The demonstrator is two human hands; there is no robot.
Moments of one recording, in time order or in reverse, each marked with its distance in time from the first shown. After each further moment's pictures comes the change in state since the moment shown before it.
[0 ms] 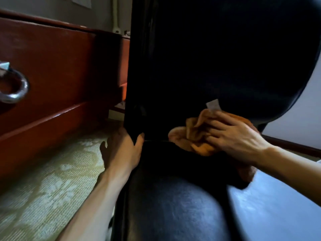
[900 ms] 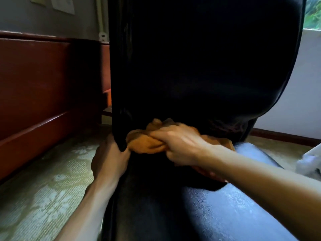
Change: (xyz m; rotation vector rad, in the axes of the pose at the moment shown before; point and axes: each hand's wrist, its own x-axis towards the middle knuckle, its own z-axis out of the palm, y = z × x) left_hand 0.014 -0.014 0.010 -0.154 -0.037 0.077; right_hand 0.083 -0.047 -0.019 0.691 -0.065 0.146
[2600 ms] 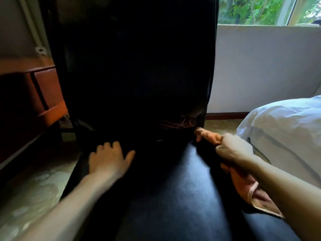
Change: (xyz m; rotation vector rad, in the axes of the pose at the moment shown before) left_hand -0.061 0.145 0.037 0.729 -0.255 0.347; right_hand -0.266 0.129 -0.015 0.206 -0.019 1.316
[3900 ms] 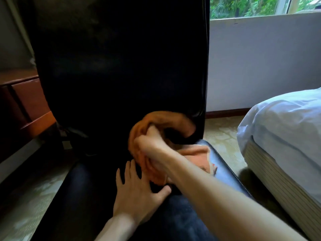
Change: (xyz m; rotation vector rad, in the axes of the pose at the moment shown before) left_hand -0.044 0.085 0.057 -0.044 -0.091 0.159; right_hand 0.020 -0.186 0.052 1.222 -0.282 -0.047
